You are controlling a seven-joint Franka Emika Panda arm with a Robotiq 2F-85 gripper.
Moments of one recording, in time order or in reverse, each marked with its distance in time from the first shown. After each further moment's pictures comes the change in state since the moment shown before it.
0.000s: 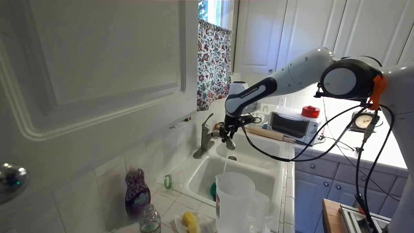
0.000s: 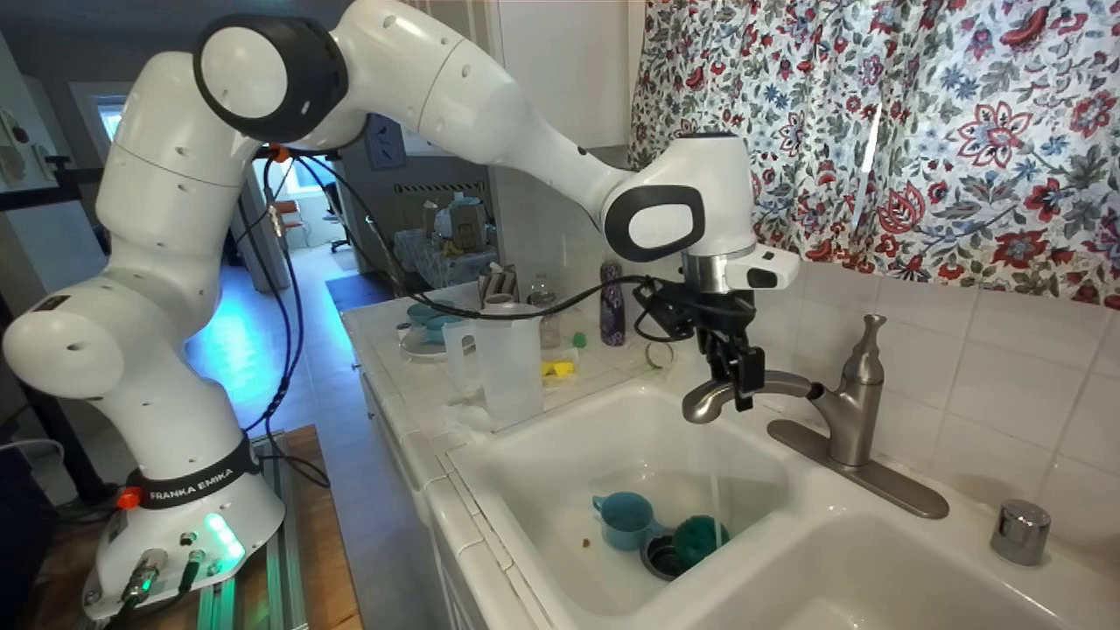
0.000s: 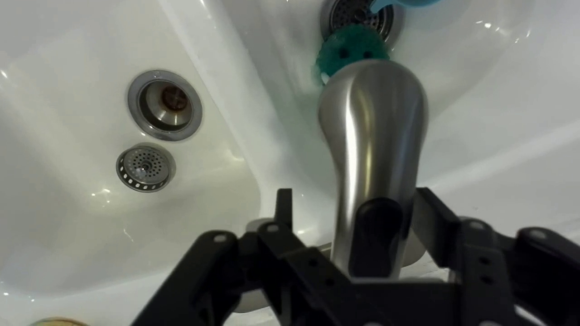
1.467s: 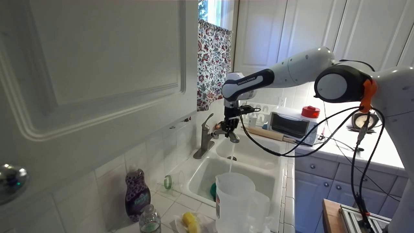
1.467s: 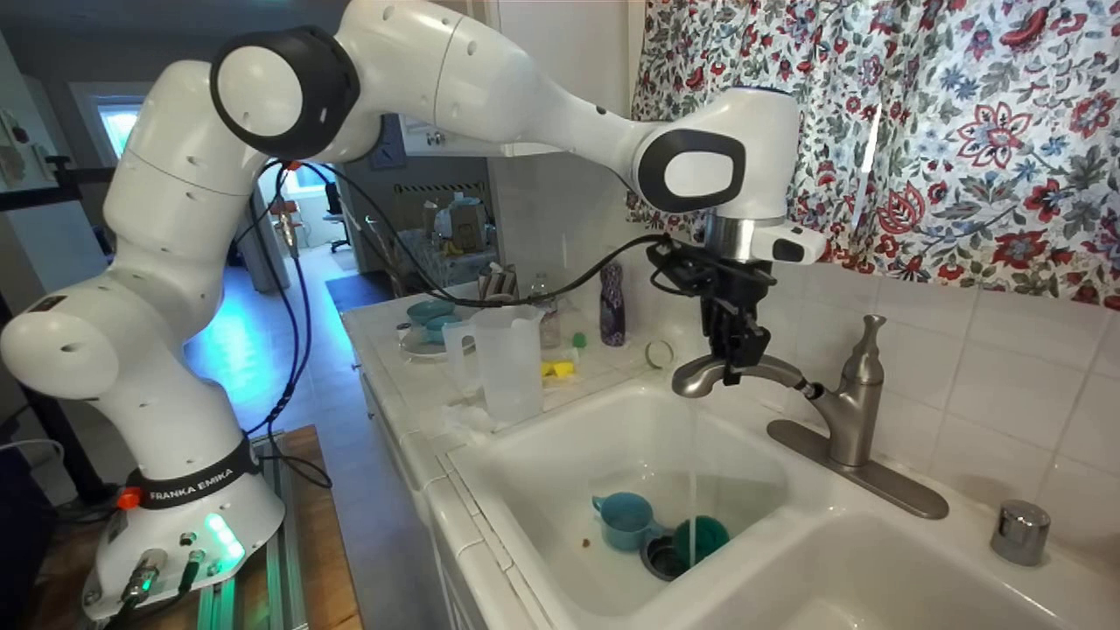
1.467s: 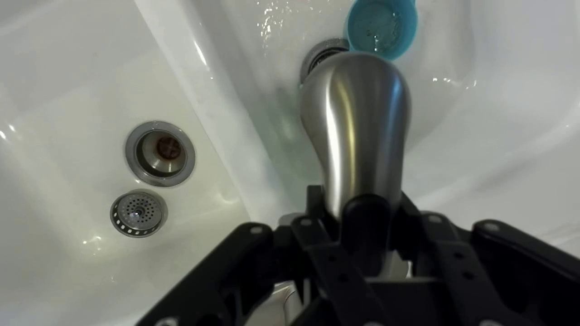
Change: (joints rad) arm -0.036 0.064 0.009 0.261 0.033 -0.387 -0.007
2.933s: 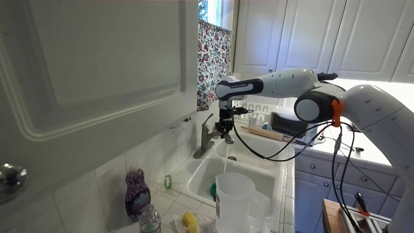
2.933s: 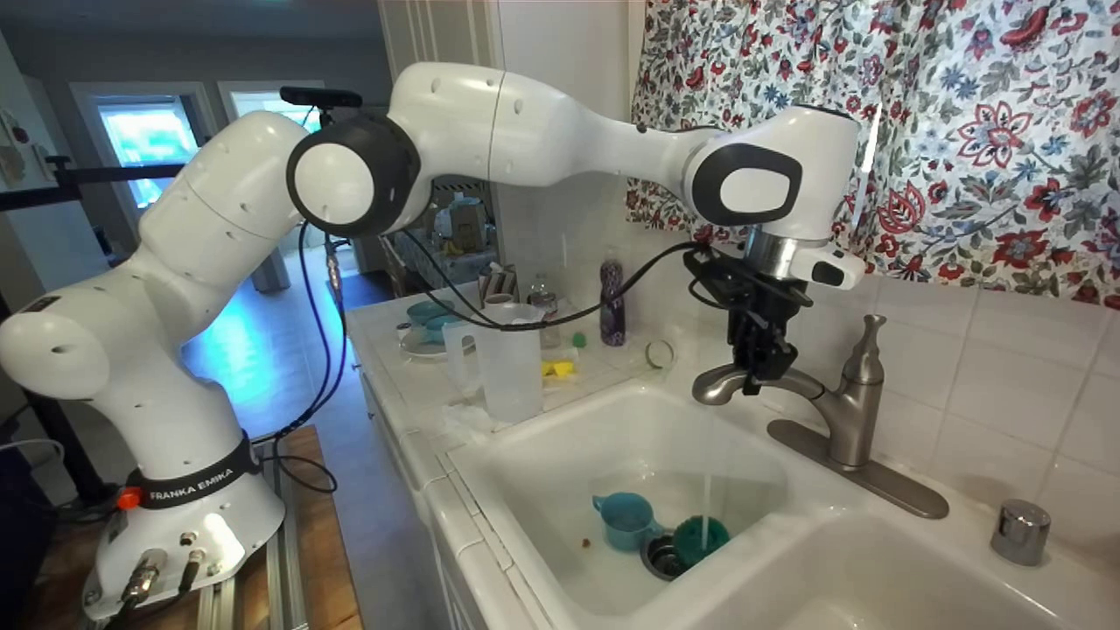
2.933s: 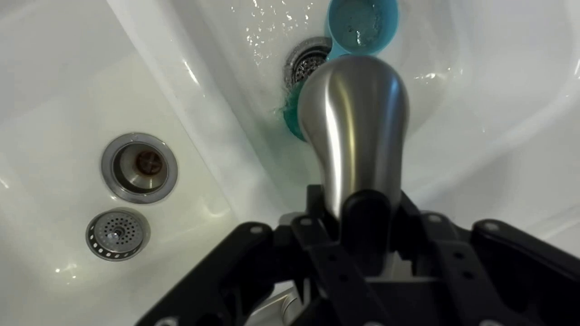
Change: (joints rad) arm -0.057 0.277 0.029 0.438 0.047 -0.248 0.047
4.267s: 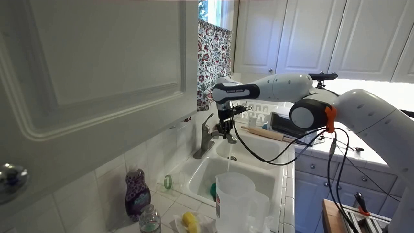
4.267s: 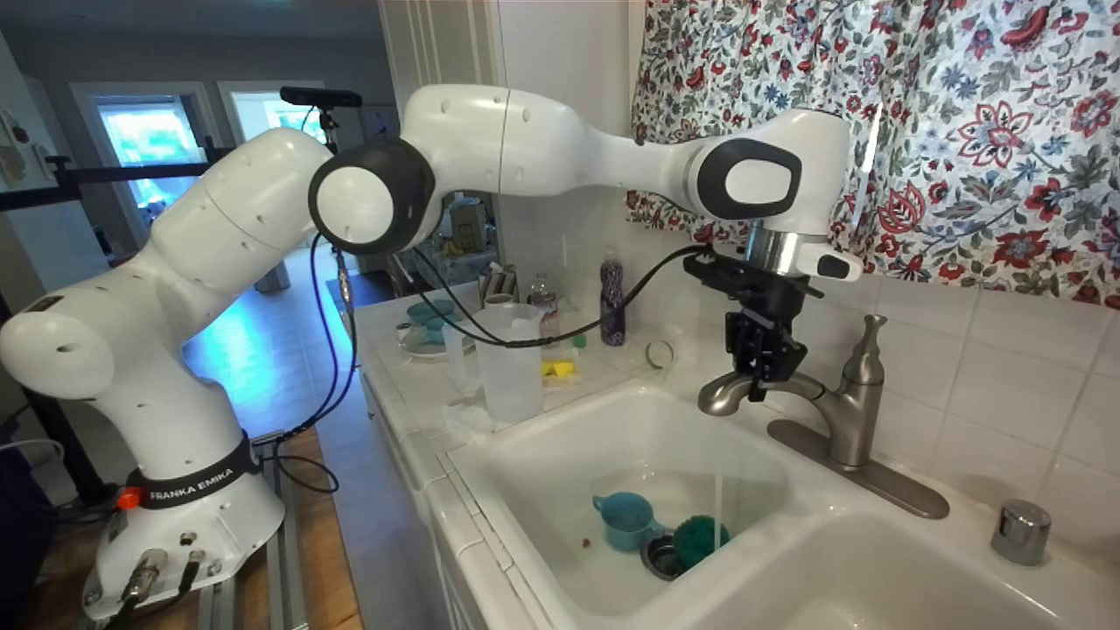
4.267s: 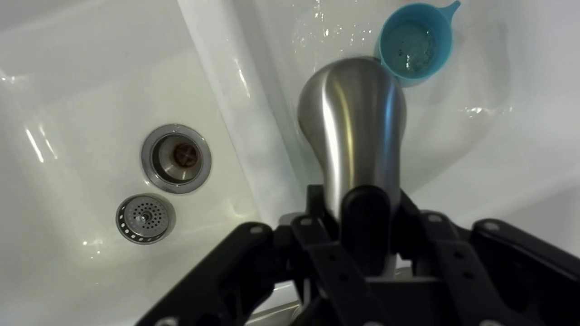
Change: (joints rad) arm 0.032 0.075 -0.030 0.129 -0.105 -0.088 -0.077
